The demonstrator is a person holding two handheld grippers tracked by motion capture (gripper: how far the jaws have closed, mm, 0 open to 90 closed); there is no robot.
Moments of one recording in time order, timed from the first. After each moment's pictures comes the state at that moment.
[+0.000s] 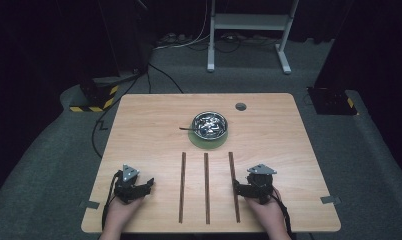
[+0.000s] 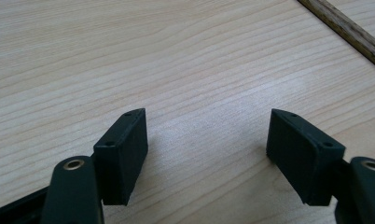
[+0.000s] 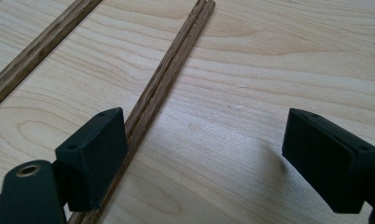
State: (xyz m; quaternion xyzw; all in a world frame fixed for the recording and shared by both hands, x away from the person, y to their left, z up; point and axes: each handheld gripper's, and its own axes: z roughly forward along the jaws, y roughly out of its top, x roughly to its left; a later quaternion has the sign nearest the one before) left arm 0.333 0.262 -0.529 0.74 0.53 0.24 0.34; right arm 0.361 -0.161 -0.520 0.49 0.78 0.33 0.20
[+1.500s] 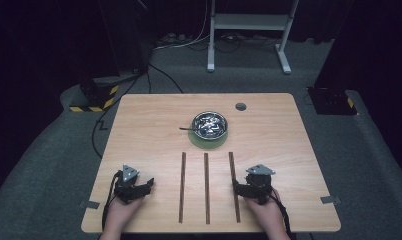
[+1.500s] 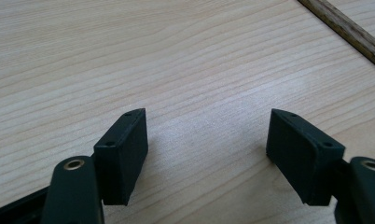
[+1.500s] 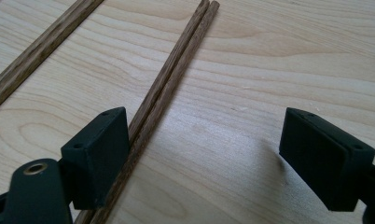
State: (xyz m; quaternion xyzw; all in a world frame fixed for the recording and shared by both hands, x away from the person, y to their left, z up) left arm 0.332 0.262 -0.529 0.74 0.53 0.24 0.34; right arm 0.361 -0.158 -0.521 0.49 0.78 0.33 0.20
